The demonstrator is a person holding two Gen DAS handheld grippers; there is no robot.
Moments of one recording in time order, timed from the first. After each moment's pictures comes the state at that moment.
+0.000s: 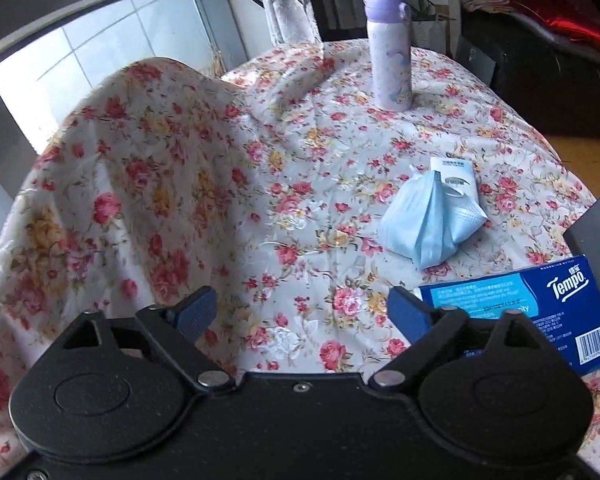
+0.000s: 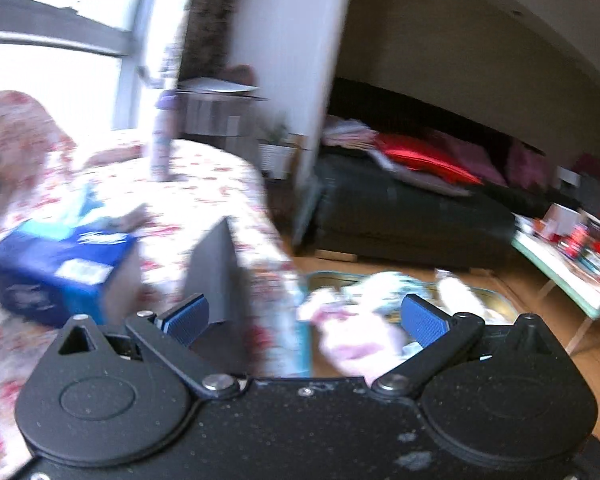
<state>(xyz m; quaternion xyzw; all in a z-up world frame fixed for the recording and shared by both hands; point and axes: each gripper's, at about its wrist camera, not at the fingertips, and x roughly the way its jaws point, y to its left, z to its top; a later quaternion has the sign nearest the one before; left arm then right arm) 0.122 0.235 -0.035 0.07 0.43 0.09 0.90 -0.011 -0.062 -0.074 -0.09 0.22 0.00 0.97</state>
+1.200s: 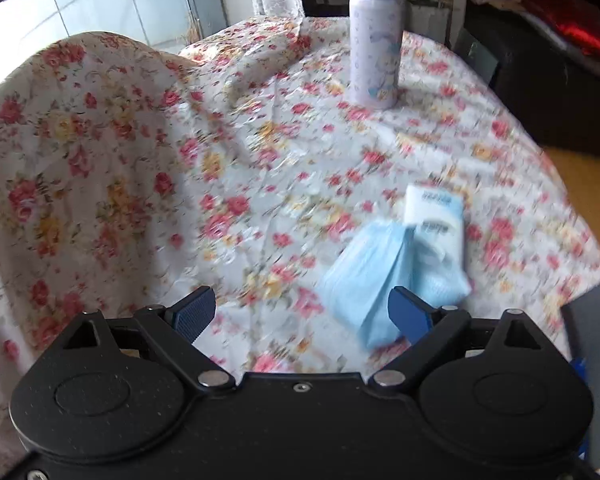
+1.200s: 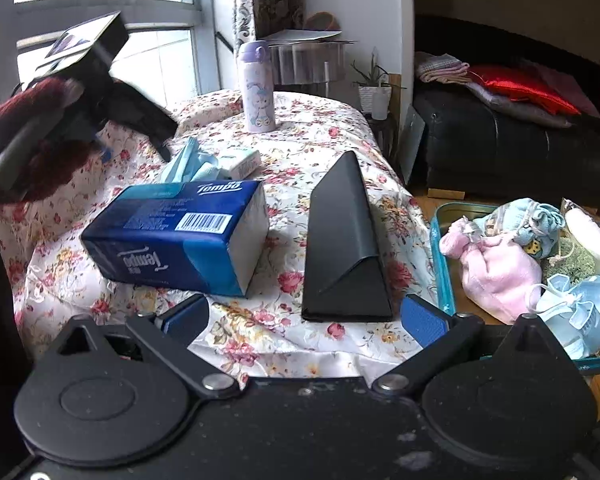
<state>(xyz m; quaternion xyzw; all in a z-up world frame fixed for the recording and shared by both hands) 0.213 0.213 -0.062 0.00 0.46 0.08 0.88 -0.007 -0.038 -0.089 -0.01 0.31 0.14 0.94</state>
